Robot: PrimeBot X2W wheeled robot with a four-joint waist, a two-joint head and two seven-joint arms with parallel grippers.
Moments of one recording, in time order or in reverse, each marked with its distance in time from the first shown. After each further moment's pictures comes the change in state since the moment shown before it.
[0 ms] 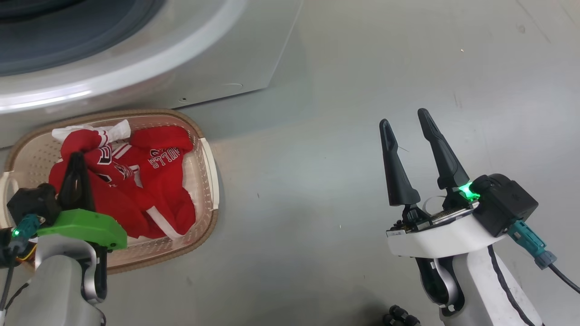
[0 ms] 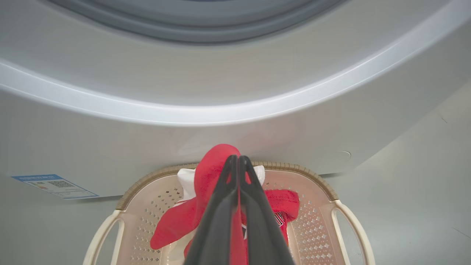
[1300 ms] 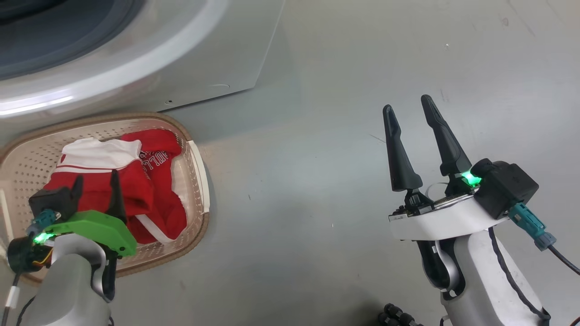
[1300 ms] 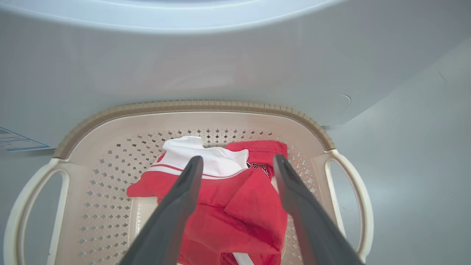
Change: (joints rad) left arm -0.141 -0.022 -0.015 0.387 -0.026 -0.073 -0.005; right arm -0.070 0.000 -0.011 0.057 0.014 -0.020 0.000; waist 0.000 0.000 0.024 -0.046
